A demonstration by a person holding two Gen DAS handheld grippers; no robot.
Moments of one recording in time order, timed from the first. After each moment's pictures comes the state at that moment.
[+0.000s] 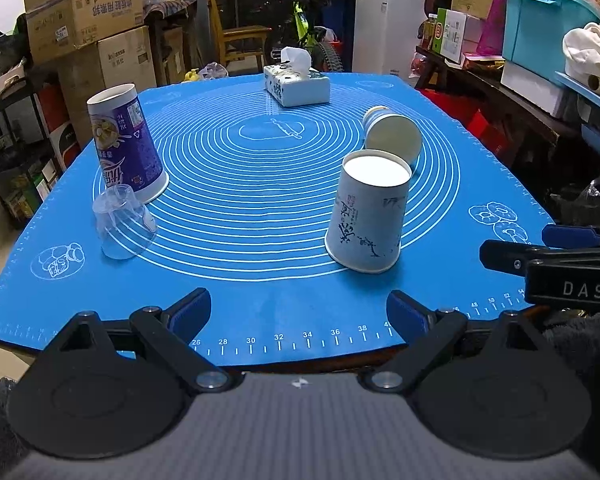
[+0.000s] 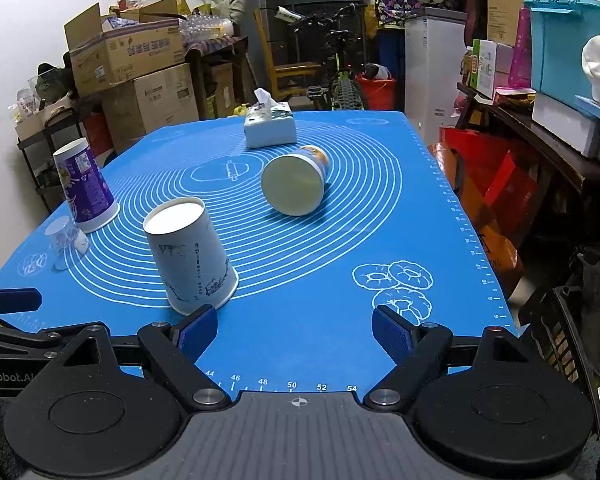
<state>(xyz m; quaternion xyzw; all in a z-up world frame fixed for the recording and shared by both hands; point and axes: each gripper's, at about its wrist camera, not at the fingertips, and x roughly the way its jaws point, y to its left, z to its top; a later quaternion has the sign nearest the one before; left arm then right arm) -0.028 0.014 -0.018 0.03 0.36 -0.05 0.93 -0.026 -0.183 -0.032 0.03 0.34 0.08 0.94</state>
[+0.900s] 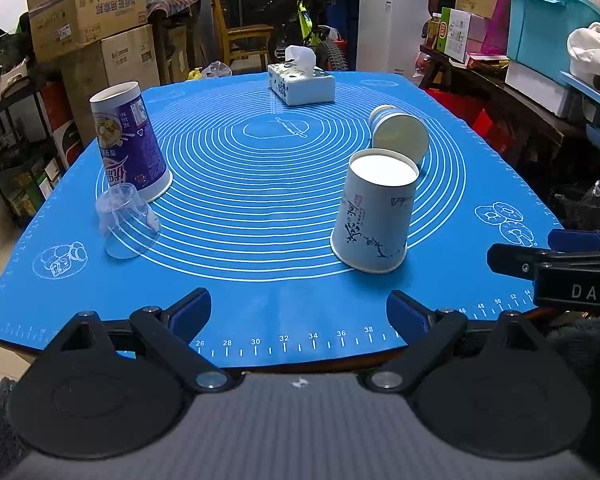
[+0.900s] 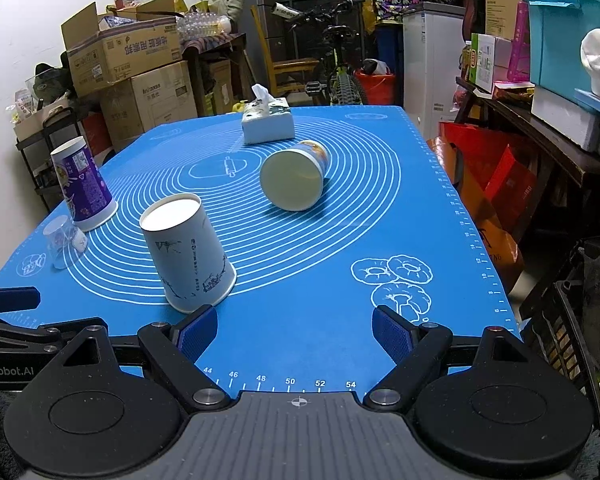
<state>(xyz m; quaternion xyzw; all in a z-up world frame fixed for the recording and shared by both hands) -0.025 0.016 -0.020 0.03 0.36 -0.04 0.93 -0.026 -0.184 -0.034 0.03 0.34 0.08 0.94</state>
